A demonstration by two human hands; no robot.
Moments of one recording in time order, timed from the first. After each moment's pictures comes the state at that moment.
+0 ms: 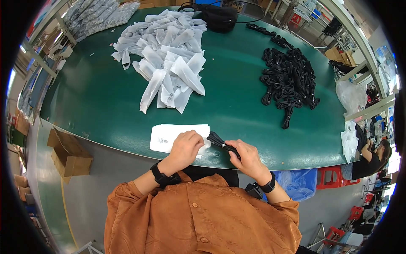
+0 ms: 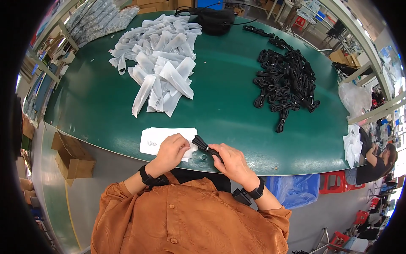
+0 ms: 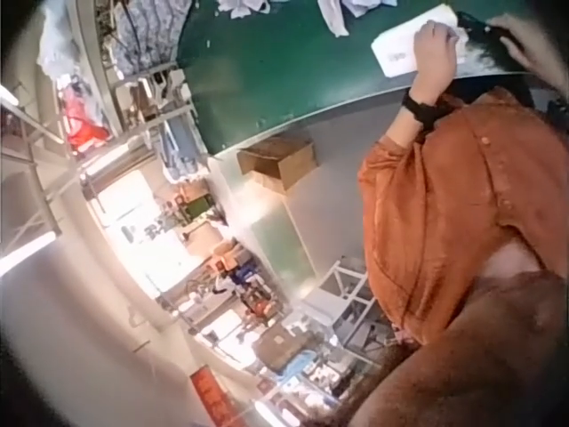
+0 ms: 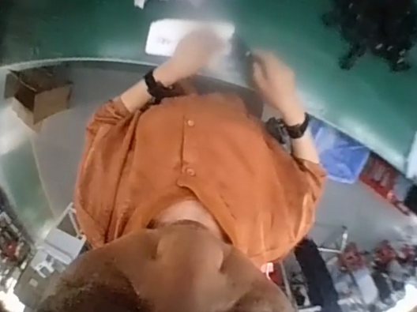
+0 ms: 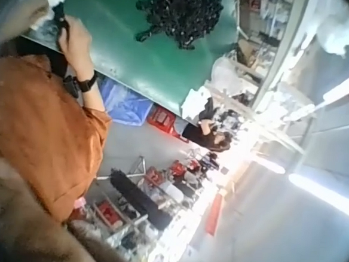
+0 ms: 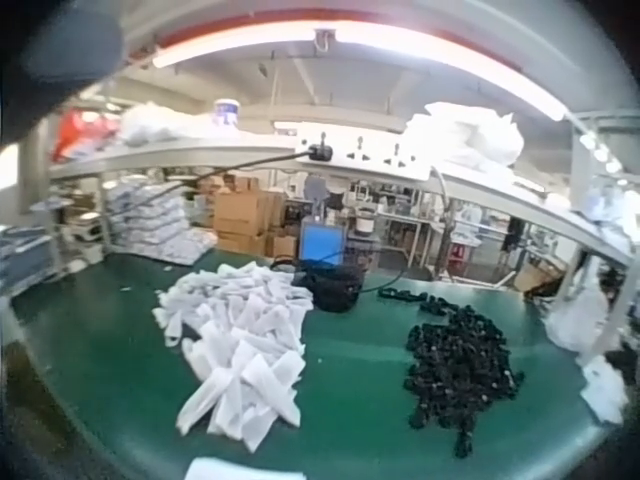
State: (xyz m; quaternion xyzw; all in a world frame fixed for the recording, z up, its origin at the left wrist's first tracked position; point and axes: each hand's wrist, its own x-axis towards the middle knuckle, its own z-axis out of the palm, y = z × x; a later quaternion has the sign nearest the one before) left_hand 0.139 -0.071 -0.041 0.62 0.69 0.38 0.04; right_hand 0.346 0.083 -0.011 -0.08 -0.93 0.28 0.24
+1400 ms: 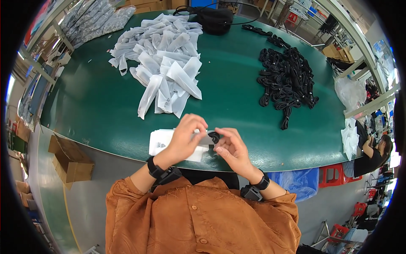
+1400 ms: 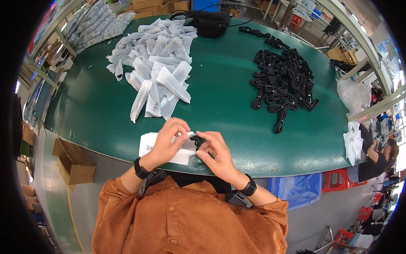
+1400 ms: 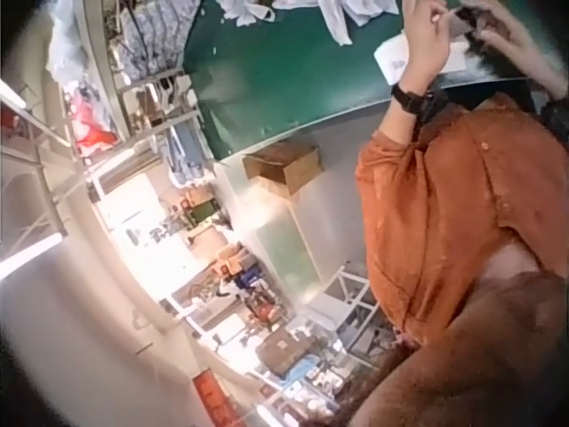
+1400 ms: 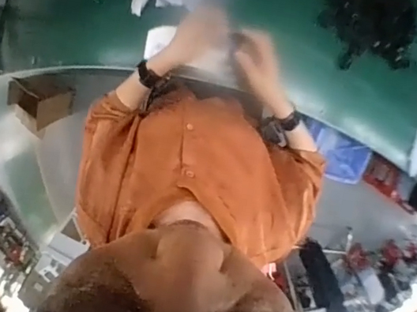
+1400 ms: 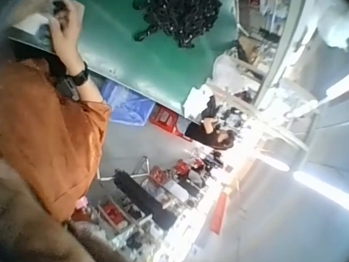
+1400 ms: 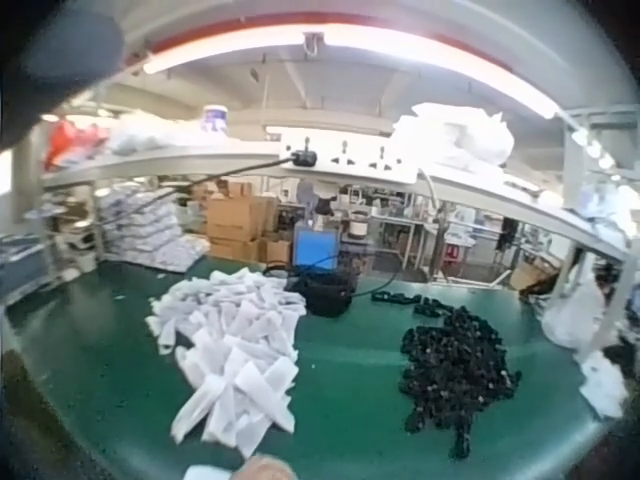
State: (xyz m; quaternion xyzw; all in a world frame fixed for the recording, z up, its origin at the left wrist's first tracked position) left_hand 0.115 -0.038 -0.002 0.61 0.60 0.51 0.10; right_hand 0.306 0.063 -0.009 -0.13 -0.68 0.67 0.27
